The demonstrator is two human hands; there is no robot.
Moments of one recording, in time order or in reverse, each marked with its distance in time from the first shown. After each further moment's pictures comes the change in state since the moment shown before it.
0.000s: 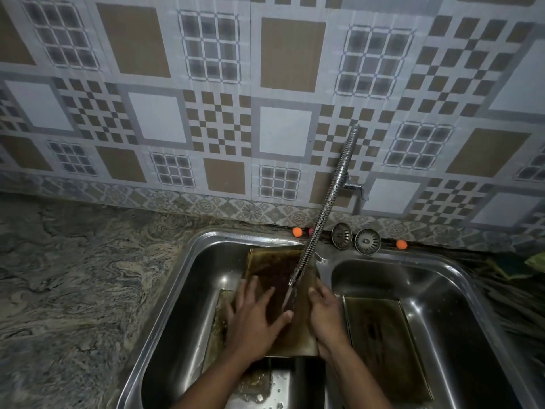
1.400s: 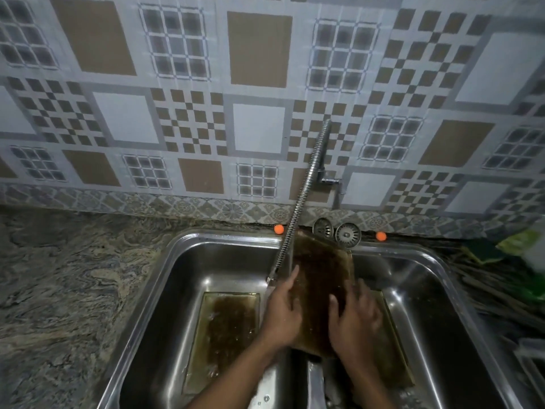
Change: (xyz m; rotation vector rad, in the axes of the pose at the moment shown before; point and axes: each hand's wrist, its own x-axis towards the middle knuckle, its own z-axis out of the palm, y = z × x) left_hand 0.015 0.083 0.030 -0.827 -0.052 0.091; right_hand 0.008 0.029 -0.090 -1.040 0.455 -0.366
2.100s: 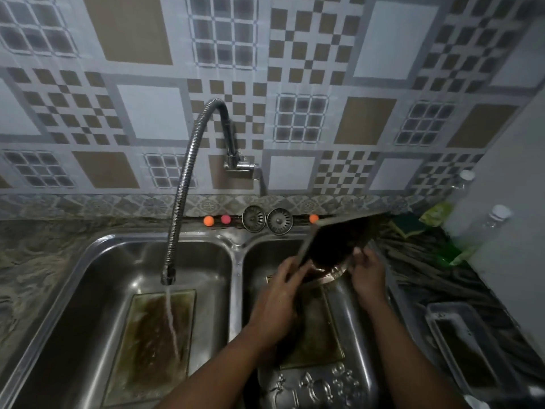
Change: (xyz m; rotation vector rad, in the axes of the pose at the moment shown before) left_hand 0.020 0.023 0.144 0.608 -0.123 0.531; right_hand 0.132 0.150 -0.087 0.718 0.101 0.273
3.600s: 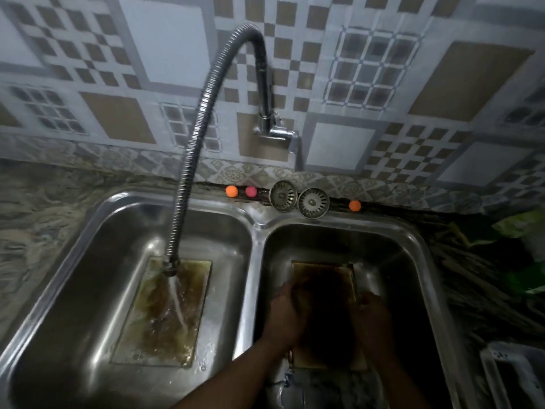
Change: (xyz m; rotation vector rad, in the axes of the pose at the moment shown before) left_hand -0.019 -0.073 0.085 -0.359 0.038 -0.675; right_hand -0.034 0.084 0.028 -0.506 -0.371 0.169
